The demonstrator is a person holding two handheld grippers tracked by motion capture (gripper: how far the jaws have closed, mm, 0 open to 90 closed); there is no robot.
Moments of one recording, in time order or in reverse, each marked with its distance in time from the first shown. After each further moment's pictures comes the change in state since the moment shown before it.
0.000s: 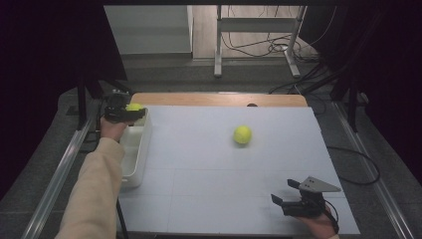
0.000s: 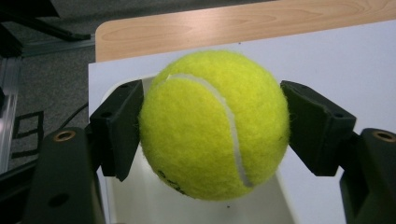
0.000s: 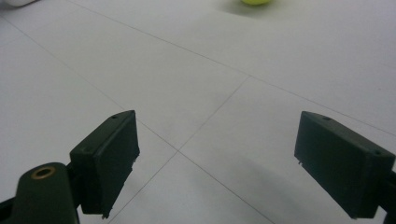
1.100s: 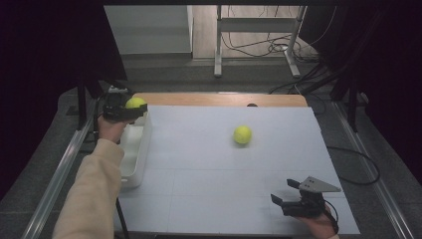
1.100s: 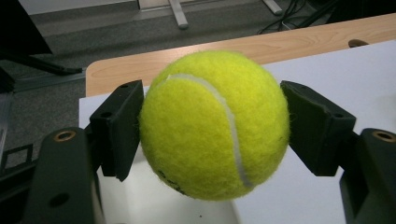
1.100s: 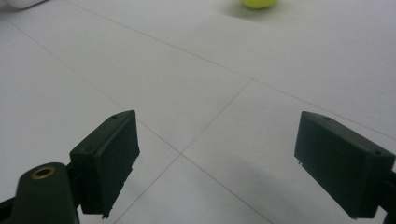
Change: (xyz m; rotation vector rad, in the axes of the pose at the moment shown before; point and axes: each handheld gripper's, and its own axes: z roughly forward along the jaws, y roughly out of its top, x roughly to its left) left arm -0.018 0.004 -0.036 -0.127 -0.048 0.032; right arm 0.001 0.001 -0.001 -0.008 0.004 -0.005
